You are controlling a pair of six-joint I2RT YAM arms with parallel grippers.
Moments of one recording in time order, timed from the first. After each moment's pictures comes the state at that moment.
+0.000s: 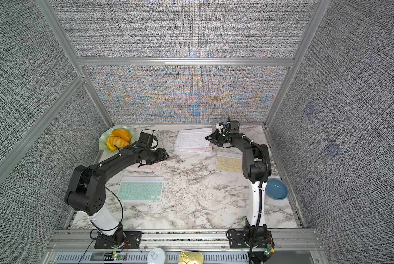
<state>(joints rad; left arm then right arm) -0.37 1.72 1.17 -0.45 0.26 -0.53 0.10 2.25 1.66 -0.18 -0.89 0.70</state>
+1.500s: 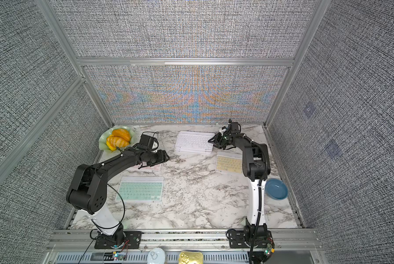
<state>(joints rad) -0.37 1.74 1.13 -0.40 0.27 -0.53 0.07 2.31 1.71 -0.33 -0.77 0.64</state>
